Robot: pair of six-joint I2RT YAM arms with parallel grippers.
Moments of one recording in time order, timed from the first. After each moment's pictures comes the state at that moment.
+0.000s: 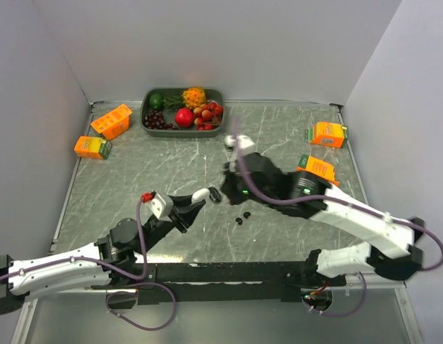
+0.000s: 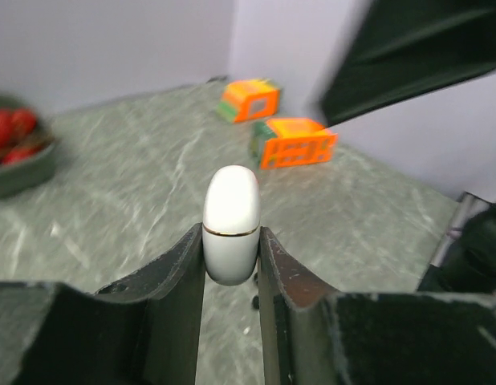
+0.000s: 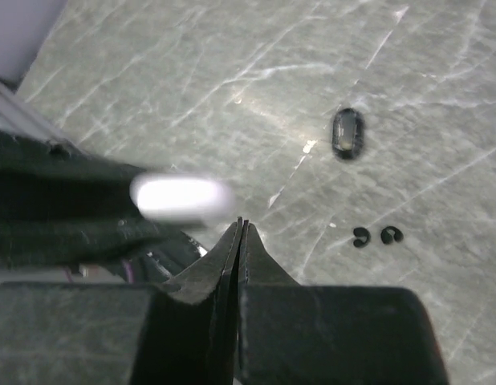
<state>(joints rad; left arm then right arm) -1.22 0.55 0.31 0.48 -0.36 -0.05 1.16 1.26 1.49 -0.86 0.32 0.53</state>
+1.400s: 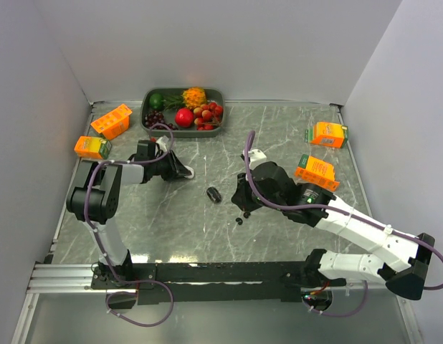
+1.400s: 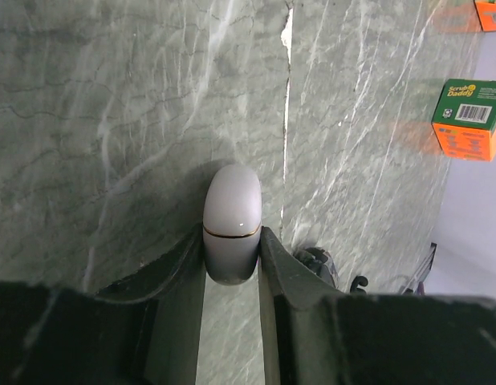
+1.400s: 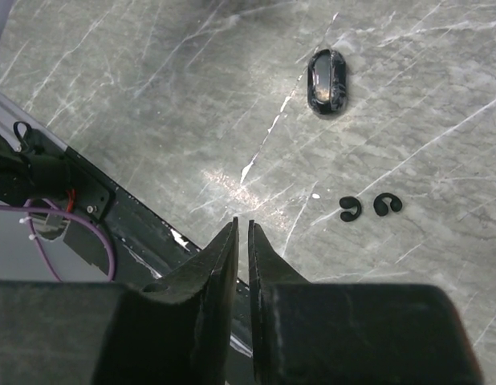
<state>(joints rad) -0.17 1.85 0.88 0.20 0.59 -0.64 0.98 1.06 1.06 -0.64 0.12 0.54</state>
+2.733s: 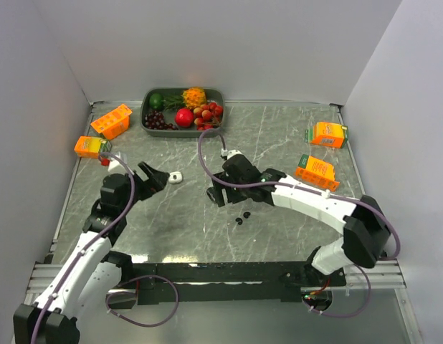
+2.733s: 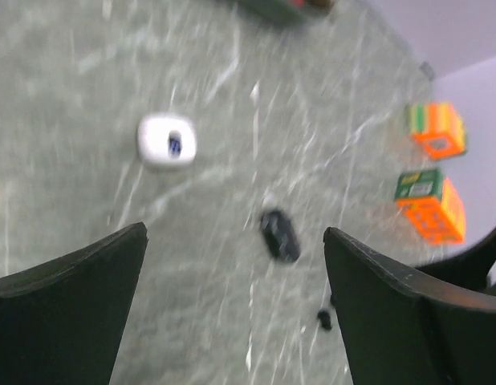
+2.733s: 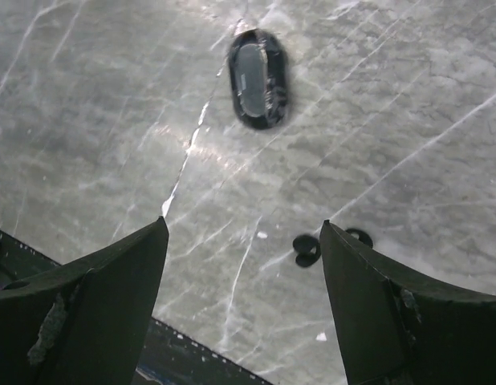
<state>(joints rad) -0.24 0.71 0.47 -0.10 0.05 -0.73 0.87 1.44 1.06 -0.52 0.11 0.48</state>
